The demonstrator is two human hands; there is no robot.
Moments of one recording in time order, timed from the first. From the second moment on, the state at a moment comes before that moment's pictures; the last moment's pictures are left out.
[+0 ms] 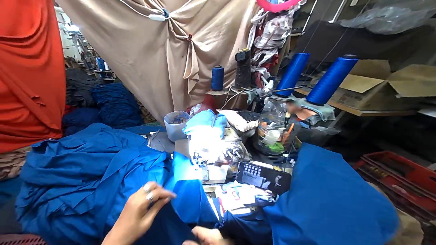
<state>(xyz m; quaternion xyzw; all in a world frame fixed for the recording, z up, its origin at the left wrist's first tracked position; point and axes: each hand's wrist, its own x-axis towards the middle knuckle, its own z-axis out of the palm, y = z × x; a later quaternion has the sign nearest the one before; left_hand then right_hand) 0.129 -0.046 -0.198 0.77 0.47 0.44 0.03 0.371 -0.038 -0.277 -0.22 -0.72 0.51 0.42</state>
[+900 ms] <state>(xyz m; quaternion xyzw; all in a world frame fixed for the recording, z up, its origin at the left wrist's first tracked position) 0.166 0.095 -0.252 0.70 0.63 0.31 0.14 0.364 0.067 -0.329 -0.43 -0.58 0.55 0.42</state>
